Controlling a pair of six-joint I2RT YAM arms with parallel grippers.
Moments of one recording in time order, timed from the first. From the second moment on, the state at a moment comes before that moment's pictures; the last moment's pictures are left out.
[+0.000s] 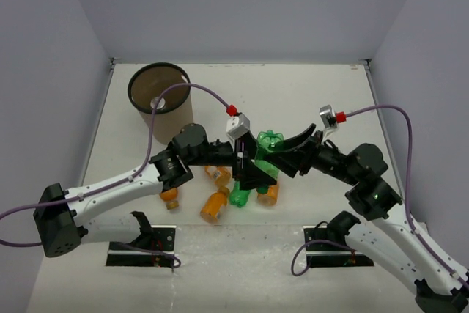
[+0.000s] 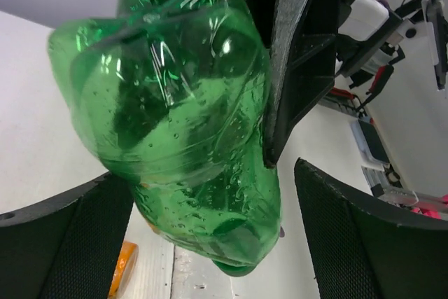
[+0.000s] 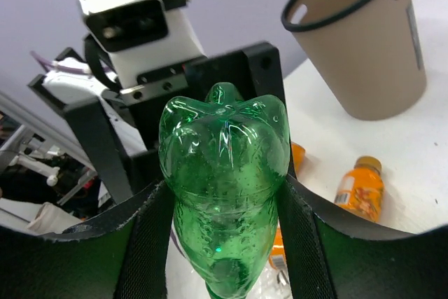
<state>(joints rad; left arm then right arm) -0.97 1.16 0.87 0.33 0.60 -0.46 0.65 0.58 0.72 -0.01 -0.46 0.70</state>
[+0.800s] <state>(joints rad) -0.61 1.22 1.33 -0.40 -0.44 -0.46 0.65 0.52 0.88 -0.52 0.30 0.71</state>
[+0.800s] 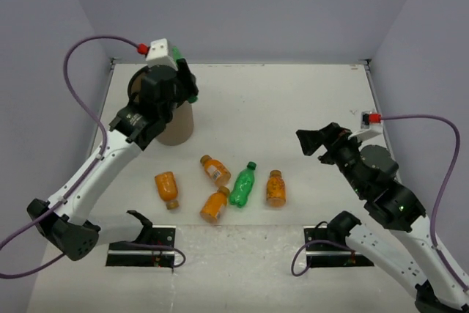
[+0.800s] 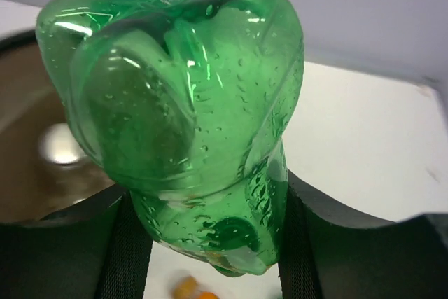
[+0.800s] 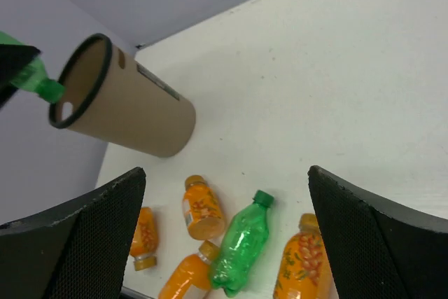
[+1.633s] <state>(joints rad) -0.39 1.22 1.41 -0.59 -0.57 -0.40 0.84 1.04 0.67 -0.63 0.16 0.80</state>
